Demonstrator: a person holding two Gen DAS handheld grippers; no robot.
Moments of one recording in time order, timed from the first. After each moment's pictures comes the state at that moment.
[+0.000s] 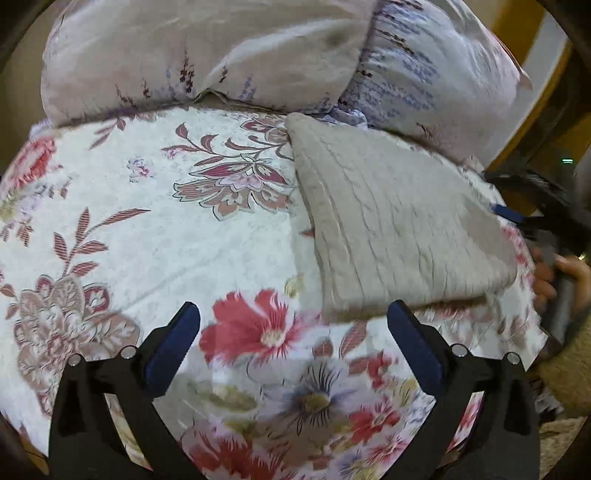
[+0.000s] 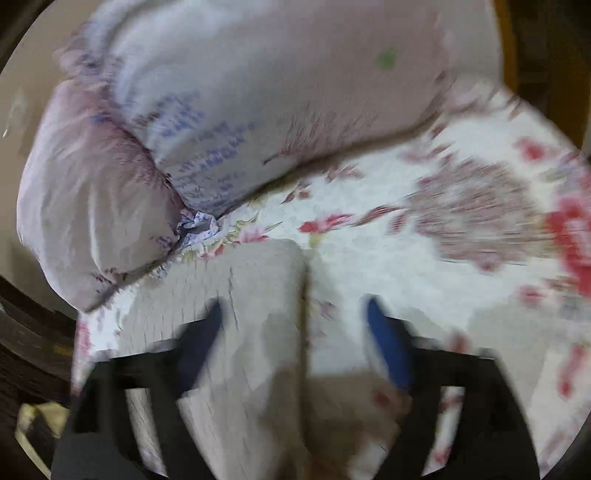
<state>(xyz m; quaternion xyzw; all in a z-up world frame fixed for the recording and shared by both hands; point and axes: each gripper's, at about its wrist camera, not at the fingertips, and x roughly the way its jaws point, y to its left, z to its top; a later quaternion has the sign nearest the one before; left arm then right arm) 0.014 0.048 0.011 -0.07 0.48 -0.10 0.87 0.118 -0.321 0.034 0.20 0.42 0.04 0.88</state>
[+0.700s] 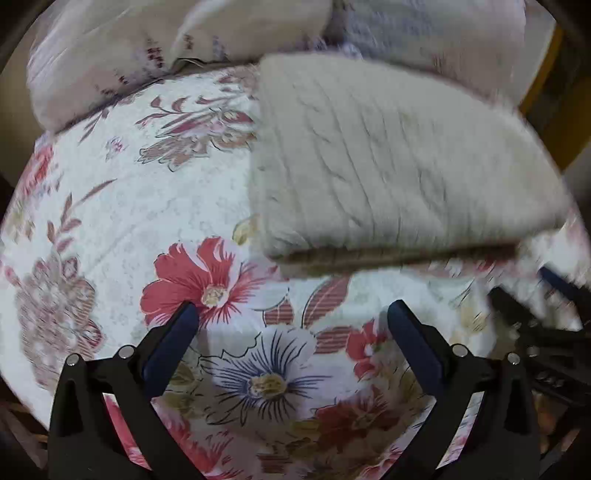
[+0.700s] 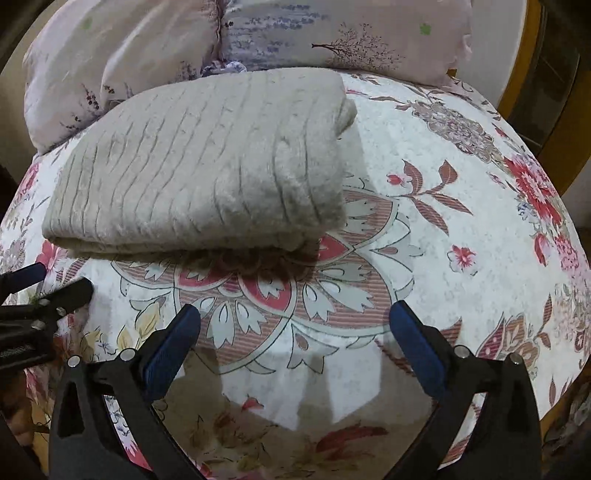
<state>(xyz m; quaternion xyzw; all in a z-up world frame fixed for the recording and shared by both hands) 0.019 -0.013 -0.025 0.03 0.55 -0.04 0.84 0.011 -0.243 -0.035 0.01 0.49 0.01 0.87</state>
